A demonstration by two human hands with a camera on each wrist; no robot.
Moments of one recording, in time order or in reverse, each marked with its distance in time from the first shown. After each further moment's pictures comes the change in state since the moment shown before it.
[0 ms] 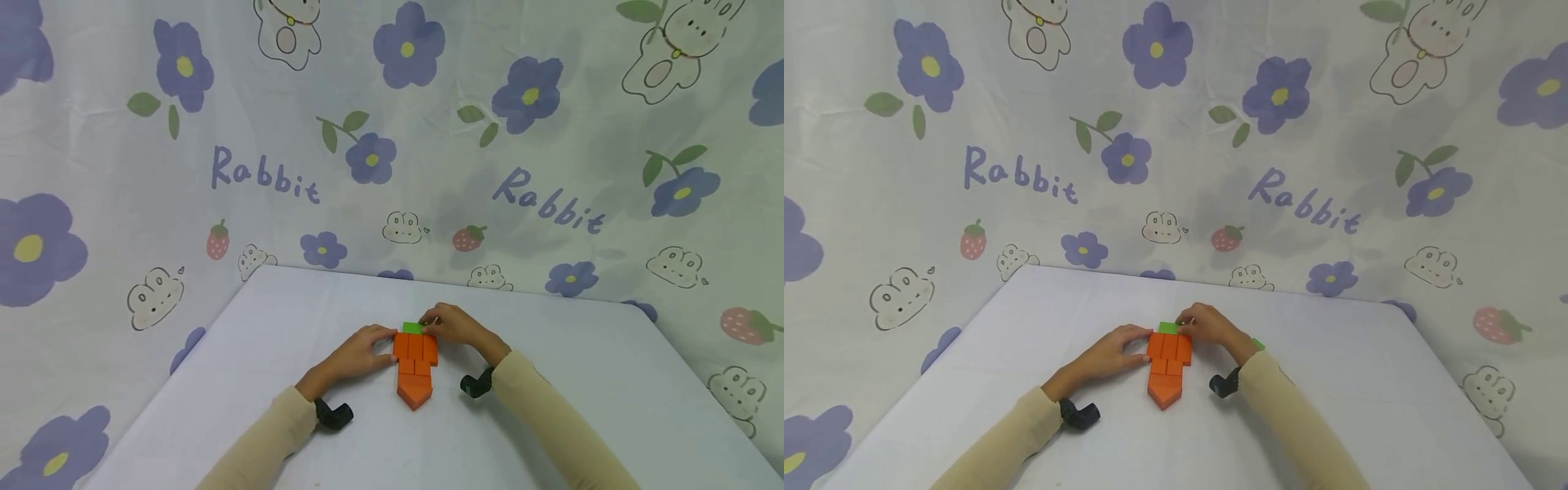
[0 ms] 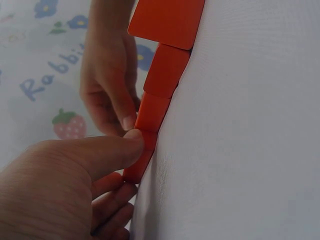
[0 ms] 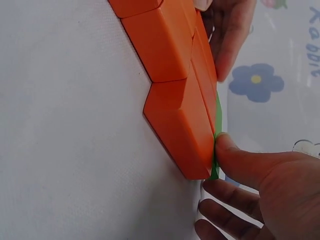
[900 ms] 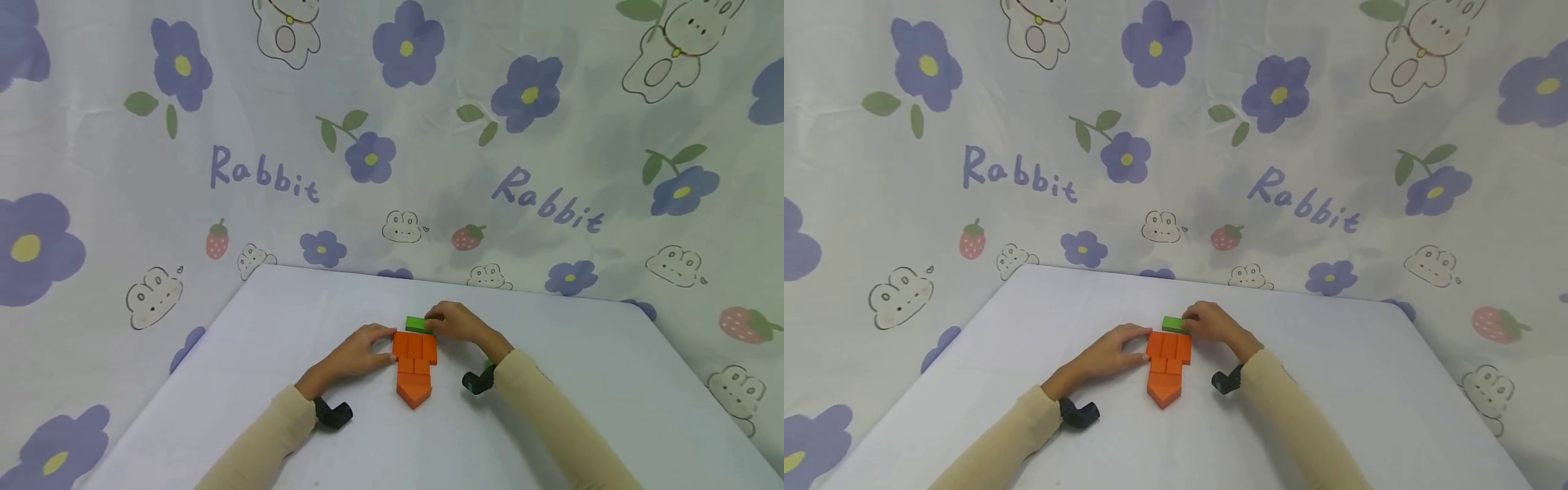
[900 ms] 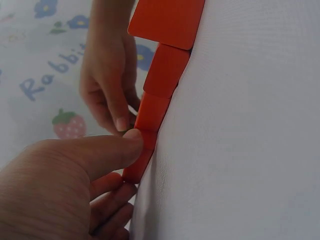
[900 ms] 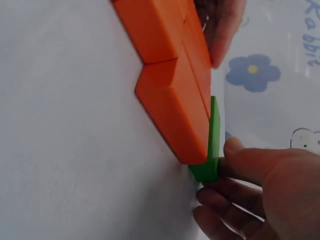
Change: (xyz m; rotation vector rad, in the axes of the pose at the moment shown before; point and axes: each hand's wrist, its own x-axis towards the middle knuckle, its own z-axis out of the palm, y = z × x) left_hand 0.003 -0.007 0.001 0.001 -0.002 0.022; right_hand 0.000 0.004 -0.005 -0.029 0.025 0.008
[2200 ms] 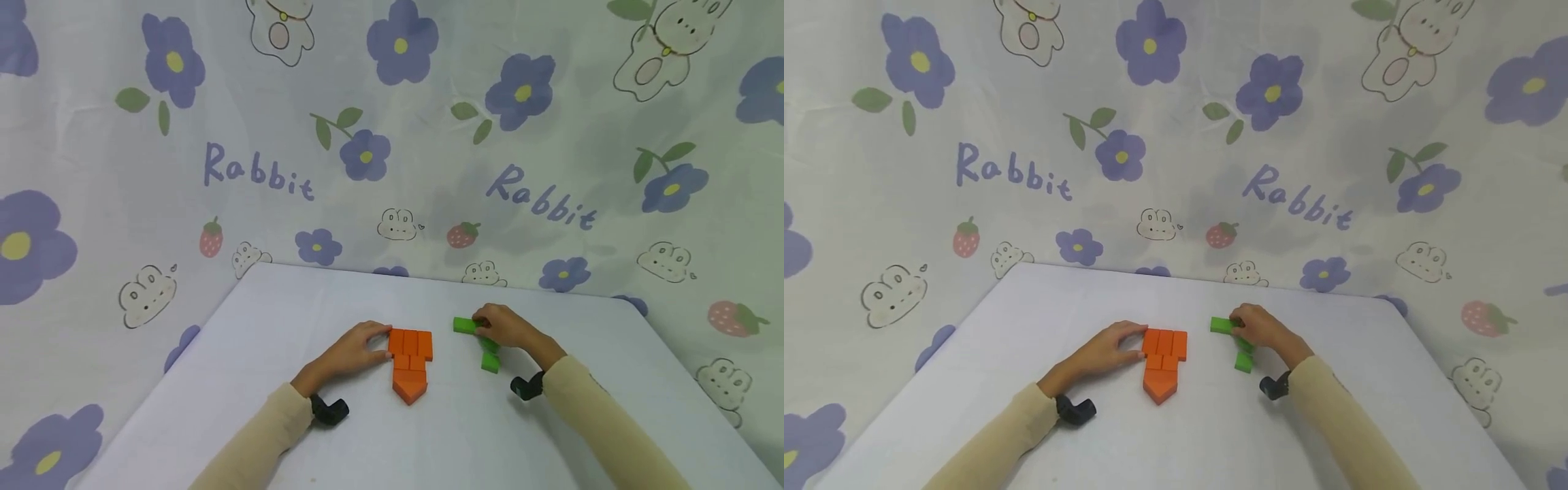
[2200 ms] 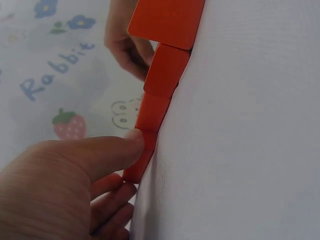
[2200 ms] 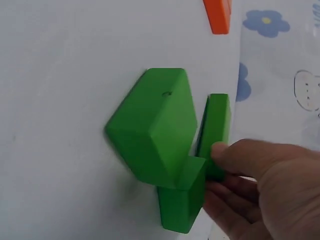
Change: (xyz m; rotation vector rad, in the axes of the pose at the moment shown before) left_hand -0.003 0.005 0.000 -0.007 0.019 -0.013; right_hand -0.063 0.066 -0.040 -0.105 0.008 0.061
